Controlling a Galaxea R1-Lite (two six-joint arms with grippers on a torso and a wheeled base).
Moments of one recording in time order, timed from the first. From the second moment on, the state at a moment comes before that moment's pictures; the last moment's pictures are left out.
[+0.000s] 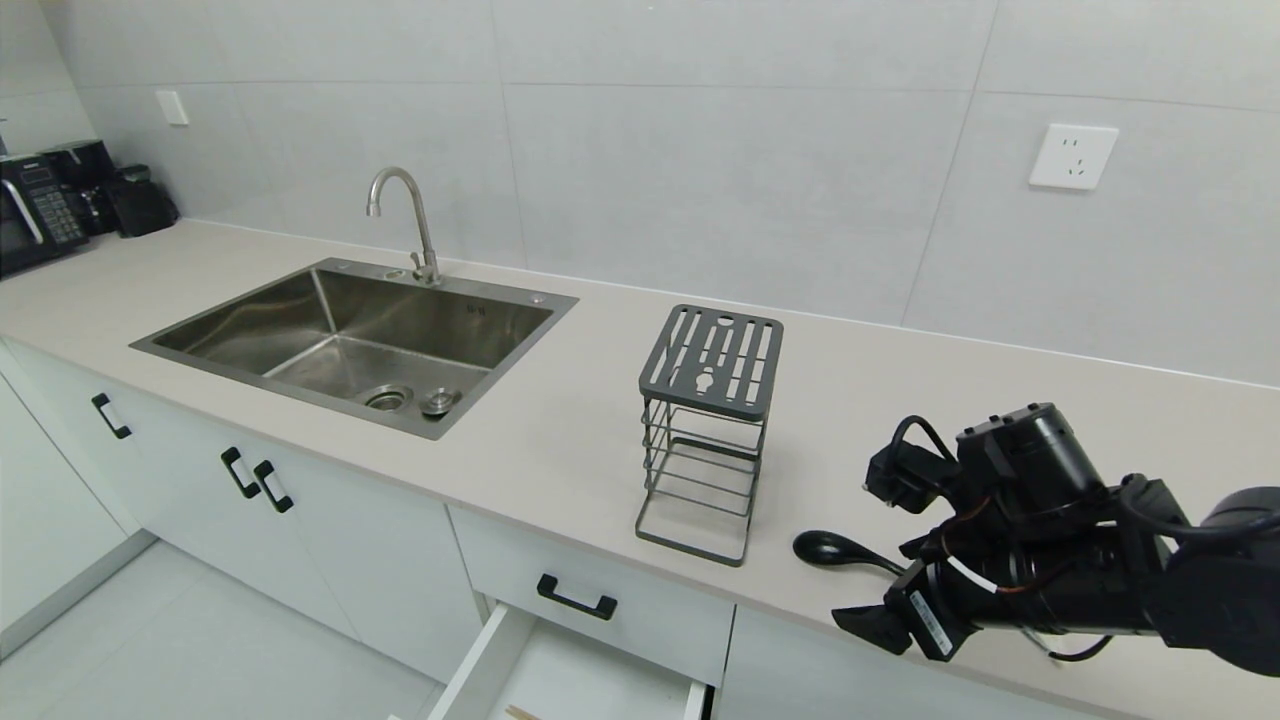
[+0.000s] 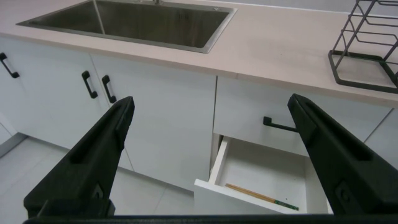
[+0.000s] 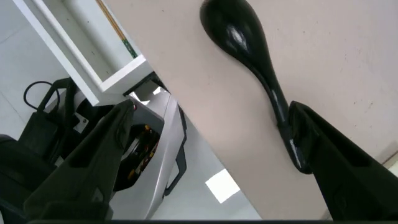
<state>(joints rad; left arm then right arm) 0.00 0.00 0.00 0.00 -0.03 0.01 0.49 1.75 -0.61 -0.19 0.06 -0.12</state>
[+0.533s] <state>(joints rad) 0.00 0.00 0.00 0.00 -0.03 0.01 0.43 1.82 -0.60 -0.22 0.06 -0.12</state>
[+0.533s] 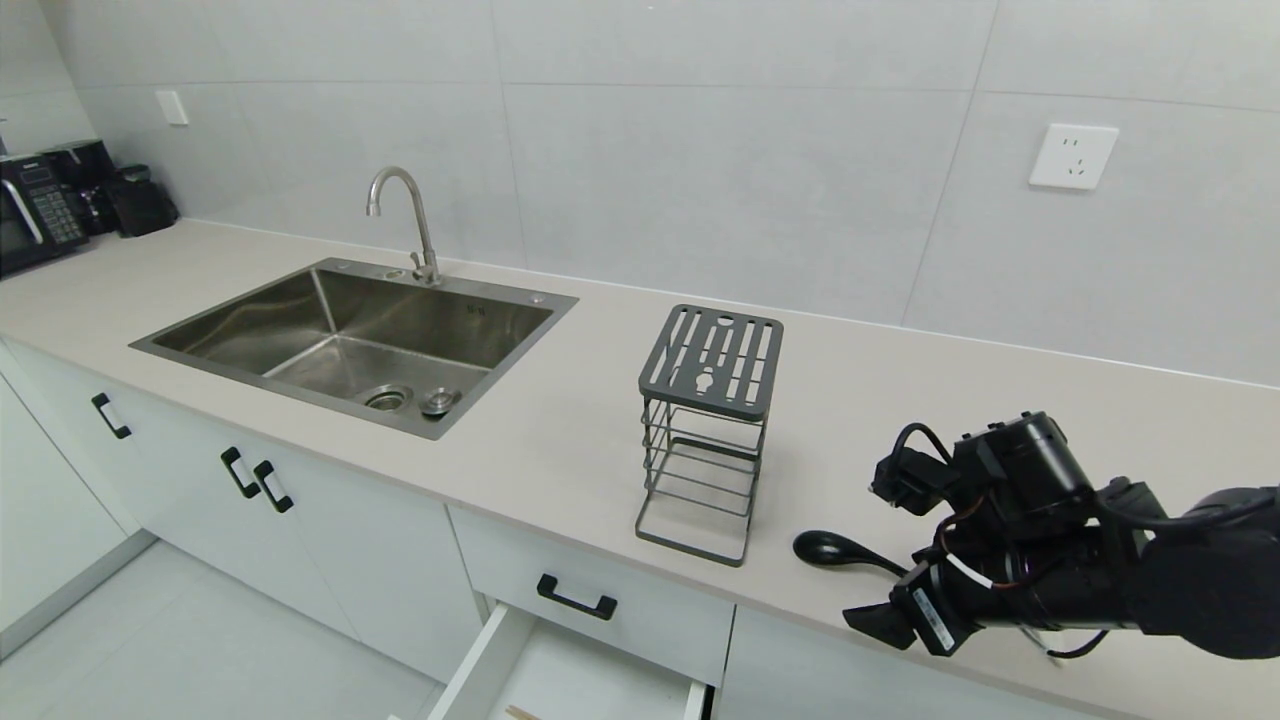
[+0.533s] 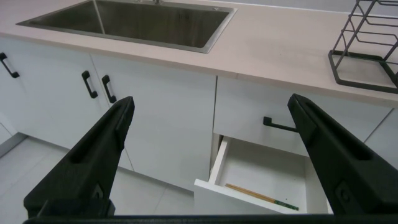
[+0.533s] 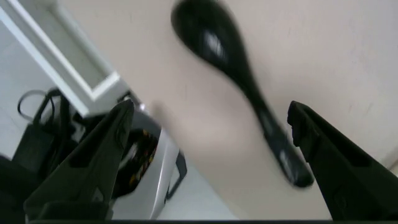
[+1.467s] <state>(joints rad) 0.00 0.00 0.00 0.00 -0.03 0.01 0.37 1.95 -0.61 -0.39 0.07 -0.14</state>
